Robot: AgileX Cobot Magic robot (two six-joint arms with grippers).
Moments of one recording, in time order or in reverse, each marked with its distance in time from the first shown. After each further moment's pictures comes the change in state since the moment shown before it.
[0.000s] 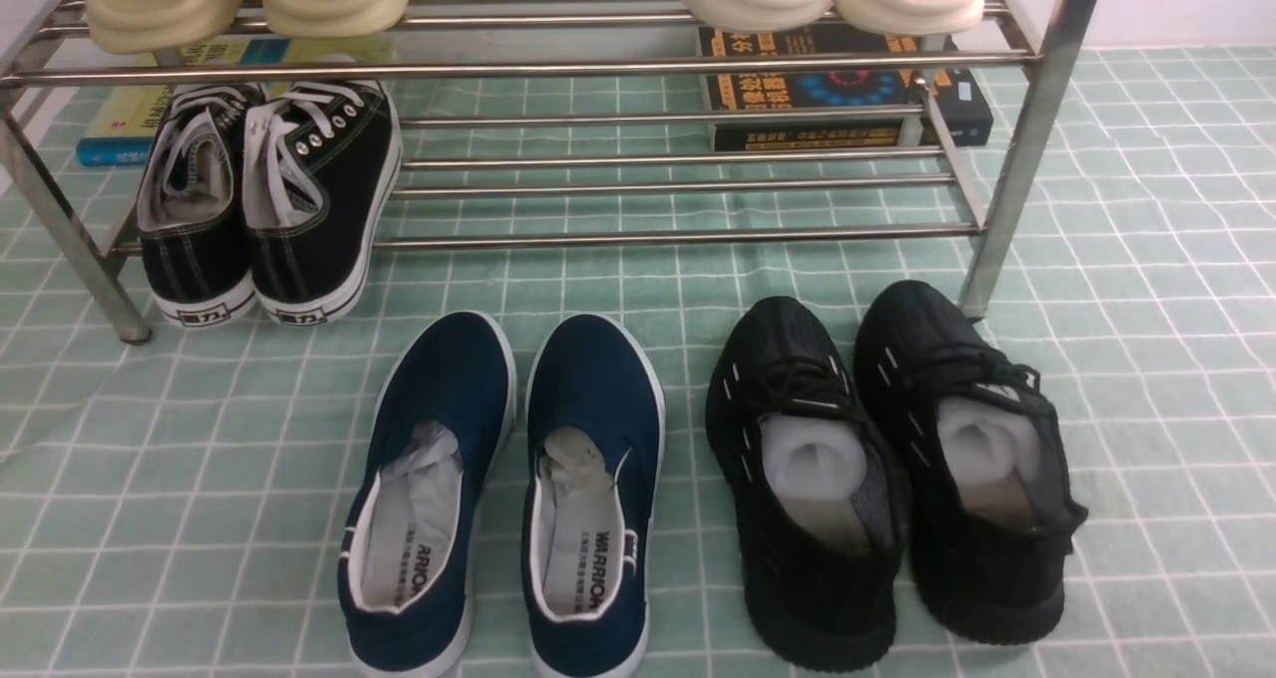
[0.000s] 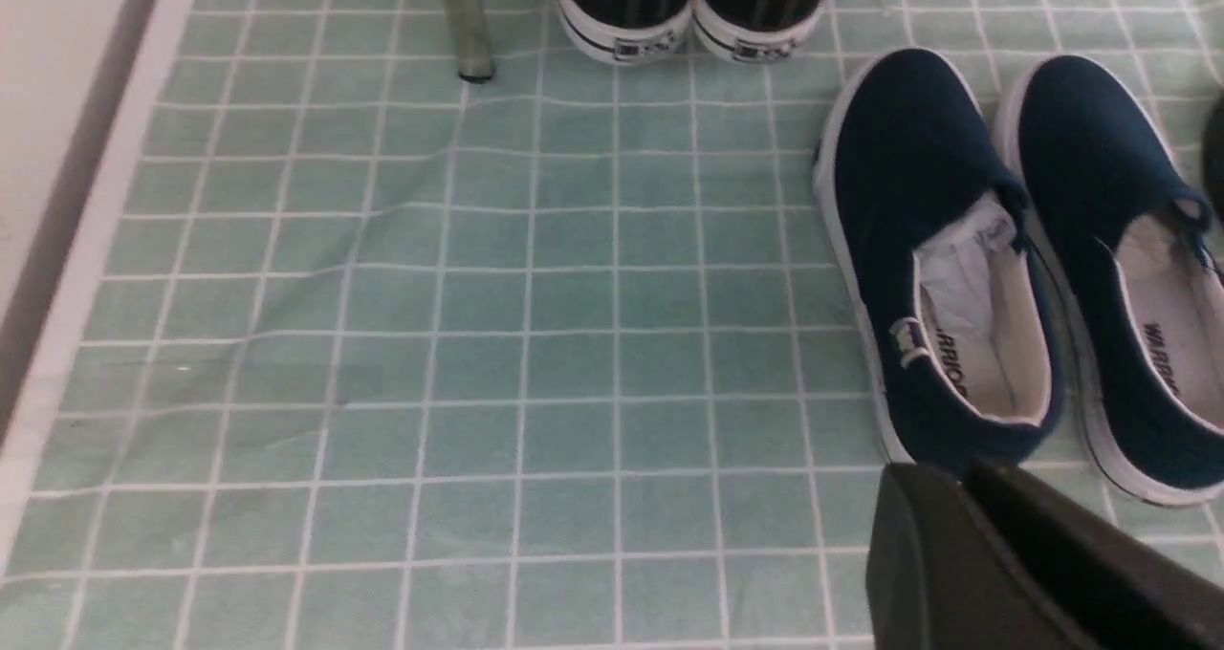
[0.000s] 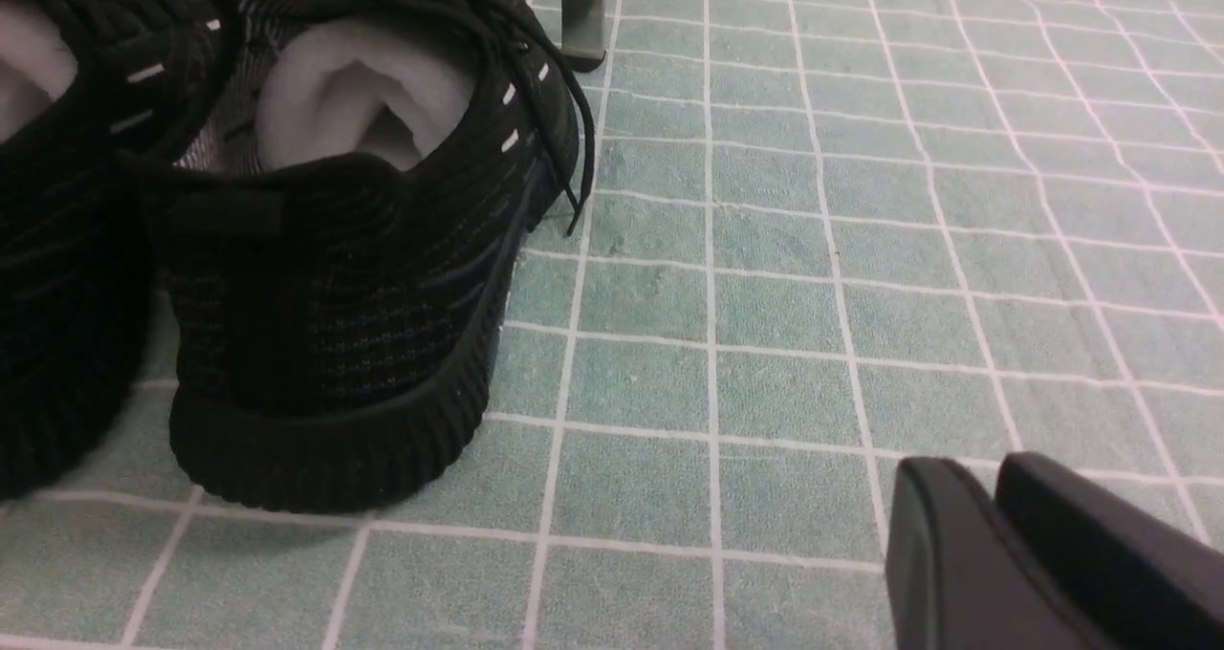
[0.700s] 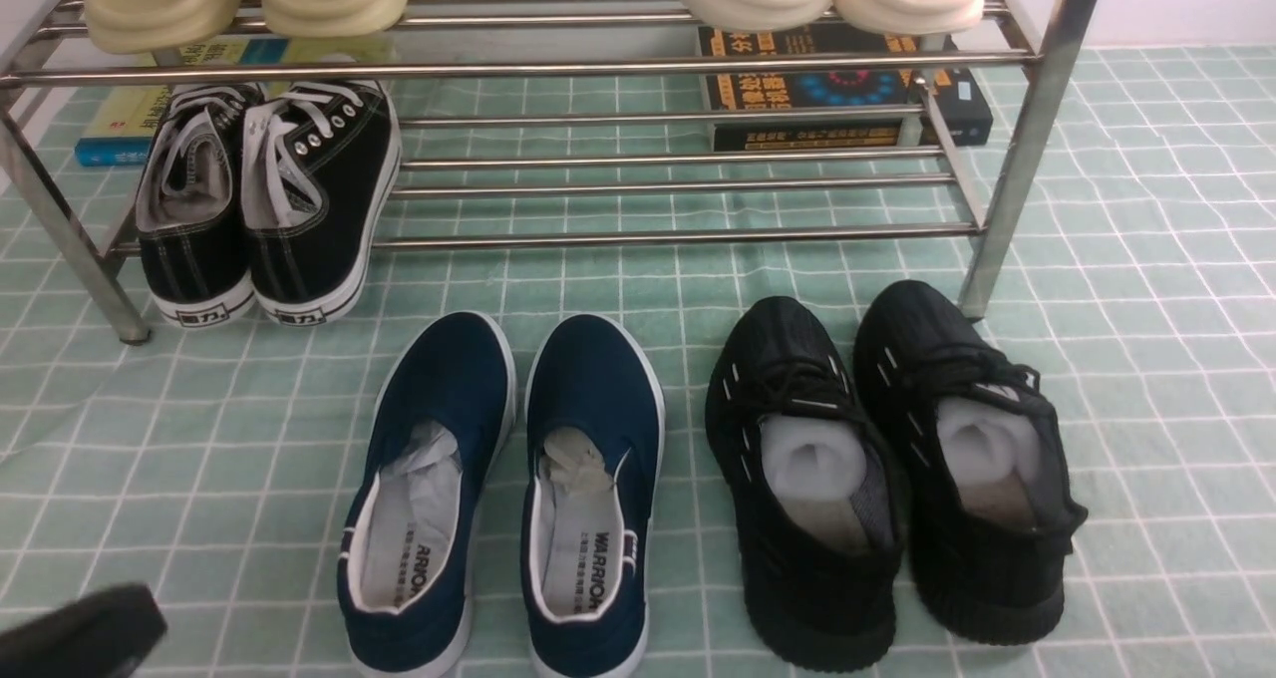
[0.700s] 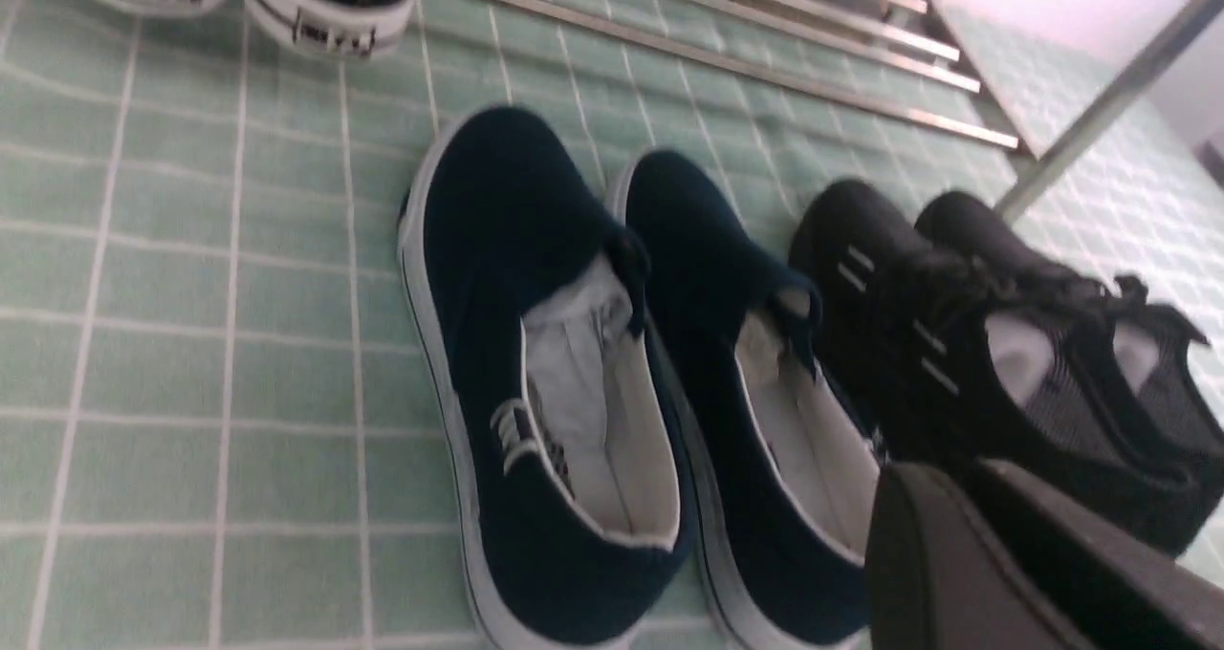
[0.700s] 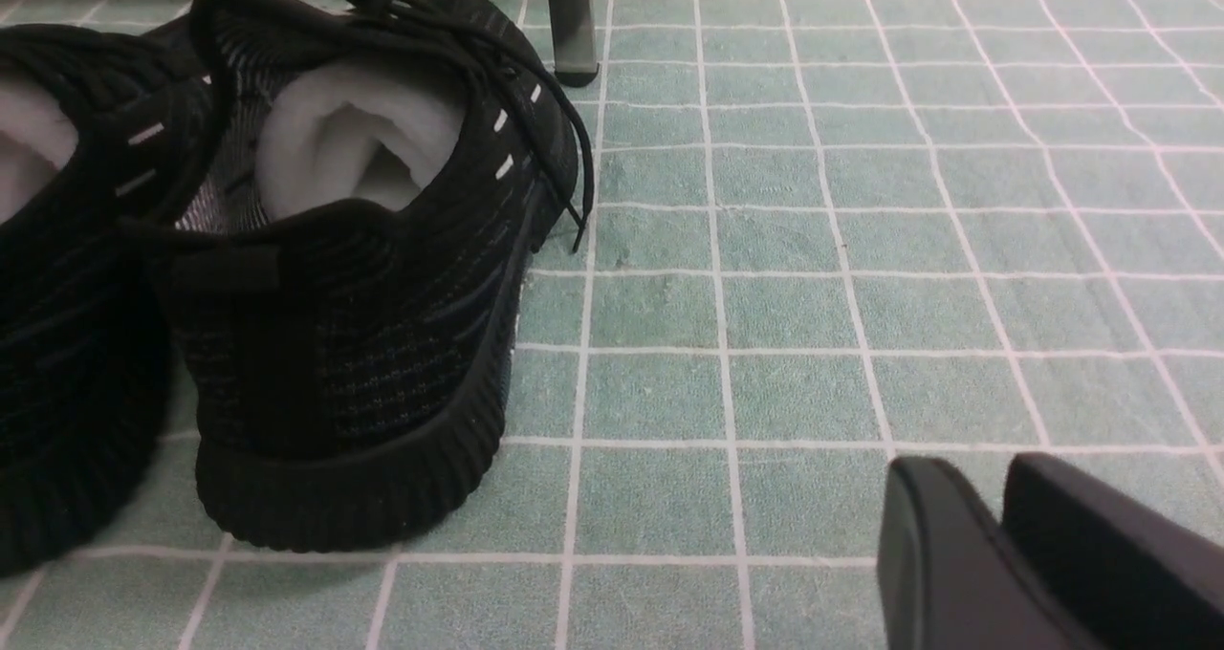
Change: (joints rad) right arm 0.000 0.000 0.000 -0.001 -0.002 0.088; left arm 0.000 -0.216 0.549 -0.404 -0.644 0.001
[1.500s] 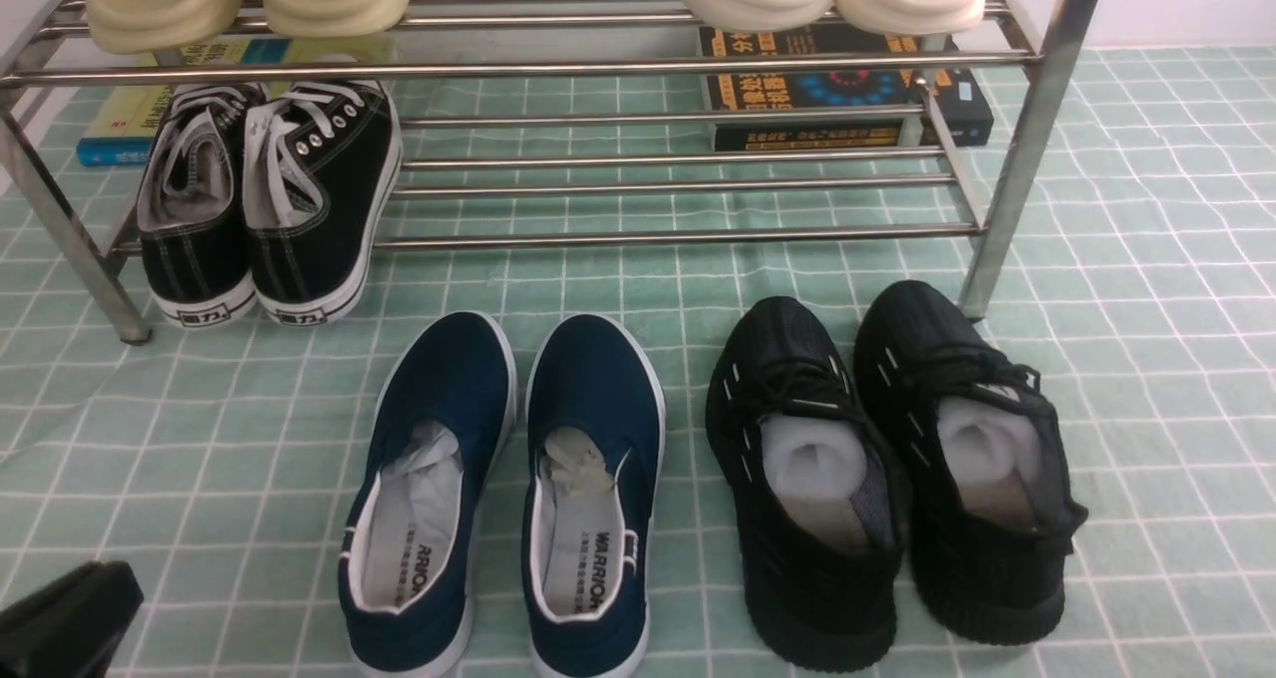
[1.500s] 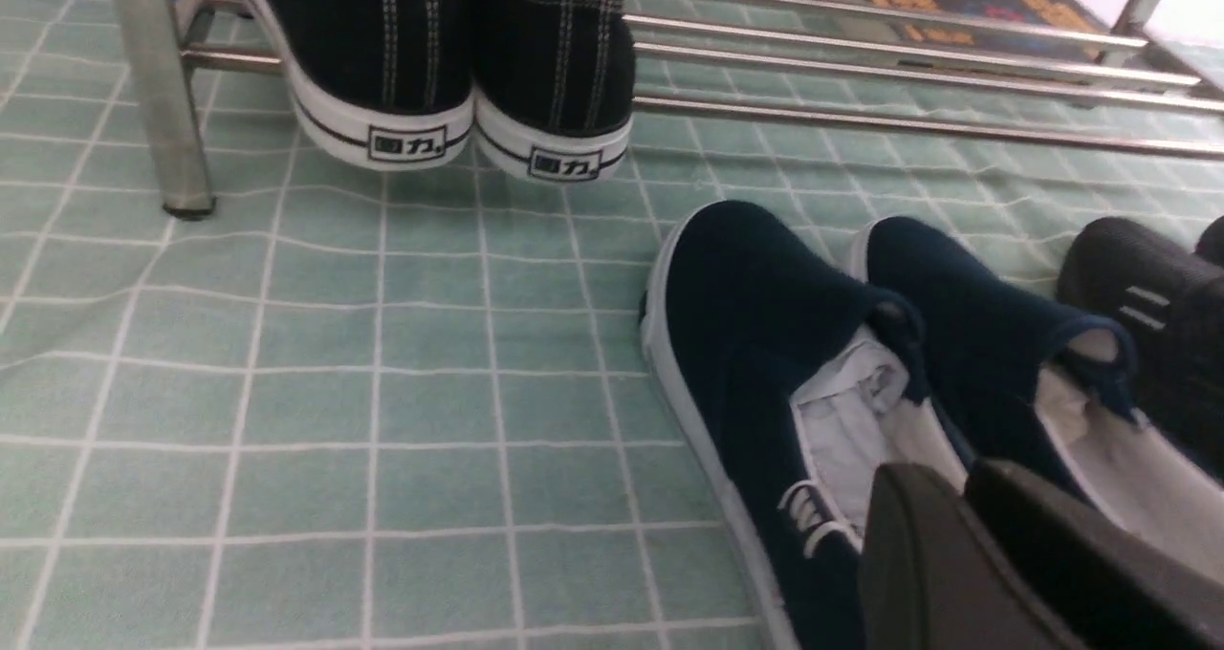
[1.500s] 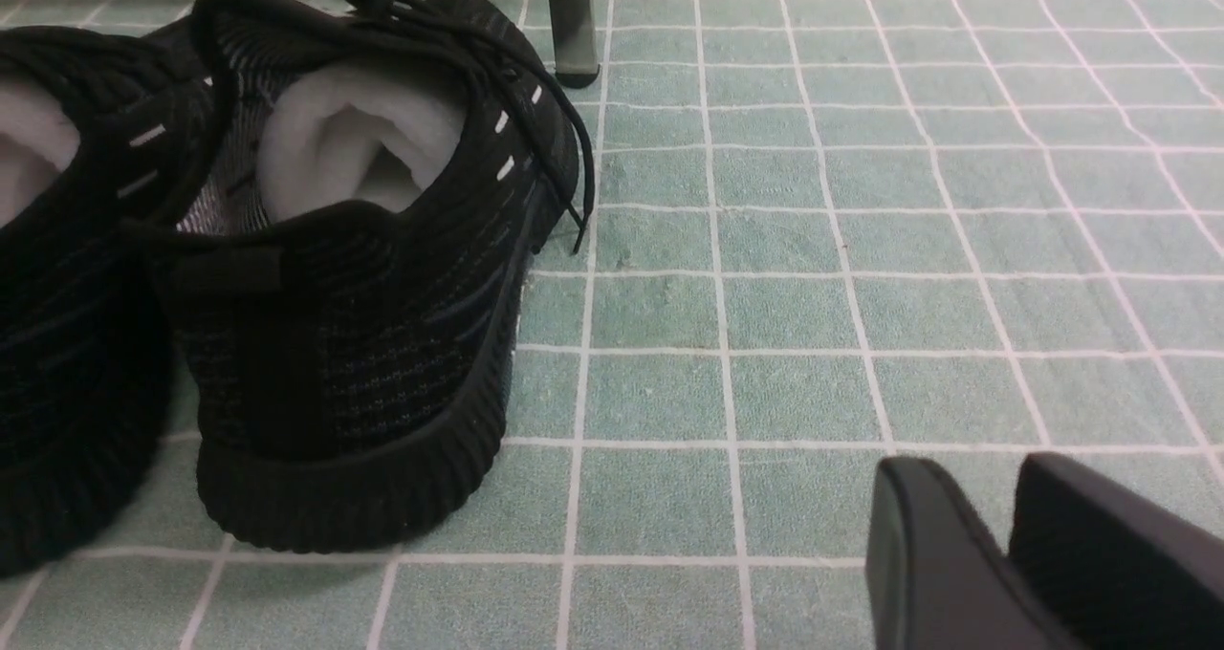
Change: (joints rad) right arm 0.000 0.000 0.001 0.000 0.000 0.000; left arm 0.024 -0.013 0.246 0.285 -0.282 0.003
